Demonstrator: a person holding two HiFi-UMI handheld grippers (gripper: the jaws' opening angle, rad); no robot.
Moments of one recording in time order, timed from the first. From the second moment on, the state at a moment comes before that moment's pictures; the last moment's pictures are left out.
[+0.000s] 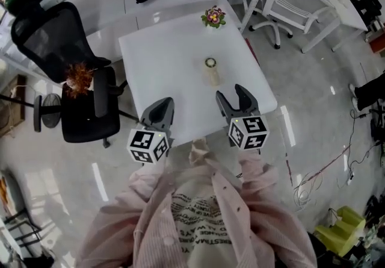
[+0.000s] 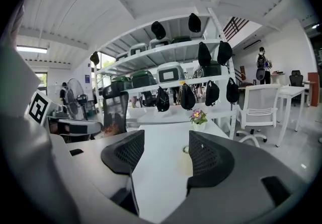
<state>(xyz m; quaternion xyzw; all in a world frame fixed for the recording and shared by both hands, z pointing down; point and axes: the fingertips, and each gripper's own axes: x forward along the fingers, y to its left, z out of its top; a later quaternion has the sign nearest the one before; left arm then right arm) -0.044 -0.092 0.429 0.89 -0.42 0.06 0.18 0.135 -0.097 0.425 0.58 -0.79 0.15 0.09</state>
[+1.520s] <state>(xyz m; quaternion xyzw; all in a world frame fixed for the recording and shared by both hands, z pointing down) 0.026 -0.231 0.591 0.83 -0.43 0.13 0.33 0.161 -0.259 0.662 0.52 -0.74 0.34 0.27</state>
